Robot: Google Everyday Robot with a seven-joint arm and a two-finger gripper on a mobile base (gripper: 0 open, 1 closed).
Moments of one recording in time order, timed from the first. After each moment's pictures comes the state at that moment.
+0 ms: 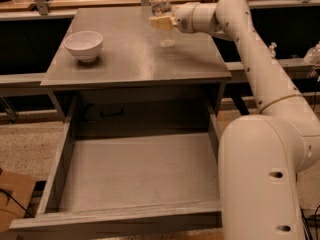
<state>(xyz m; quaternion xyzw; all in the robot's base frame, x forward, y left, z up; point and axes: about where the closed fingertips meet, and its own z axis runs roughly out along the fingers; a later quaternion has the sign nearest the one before) 0.881 -0.010 0.938 -0.38 0.67 0.25 0.58</state>
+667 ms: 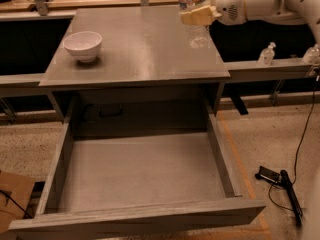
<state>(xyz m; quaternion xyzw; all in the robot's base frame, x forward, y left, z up) 0.728 -0.088 1.011 -0.47 0.65 0.25 0.54</state>
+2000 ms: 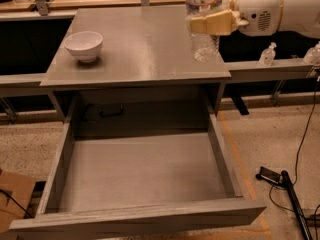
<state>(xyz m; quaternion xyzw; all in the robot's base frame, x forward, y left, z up) 0.589 -0.086 1.048 -0.49 0.61 0.32 0.54</state>
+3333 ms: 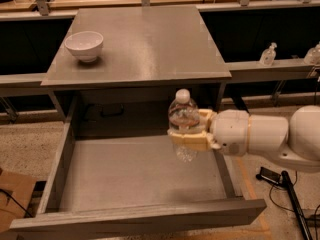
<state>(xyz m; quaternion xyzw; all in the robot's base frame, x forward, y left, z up) 0.466 -0.047 0.849 -0.44 0.64 0.36 0.51</state>
